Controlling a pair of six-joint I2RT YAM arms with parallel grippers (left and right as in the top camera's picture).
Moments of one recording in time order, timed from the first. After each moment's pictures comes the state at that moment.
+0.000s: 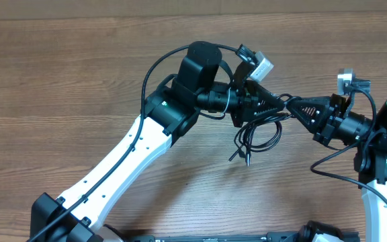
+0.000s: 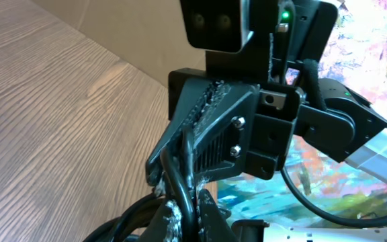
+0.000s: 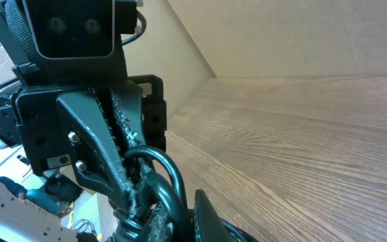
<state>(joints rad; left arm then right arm) -0.67 1.59 1.41 -0.16 0.95 -0.34 -0.29 1.02 0.87 -0.27 -1.34 0.17</state>
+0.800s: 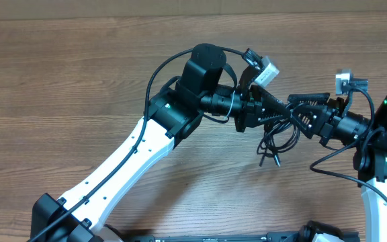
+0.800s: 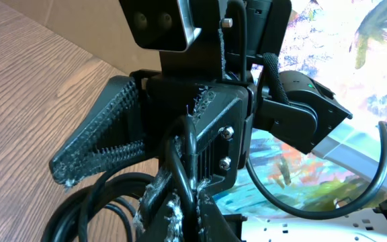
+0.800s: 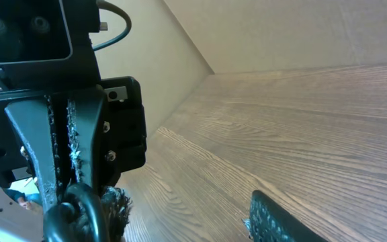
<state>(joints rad) -0.69 1.59 1.41 -0.13 1.01 -0.36 -0.29 1.03 0.87 -0.30 -1.33 0.17</state>
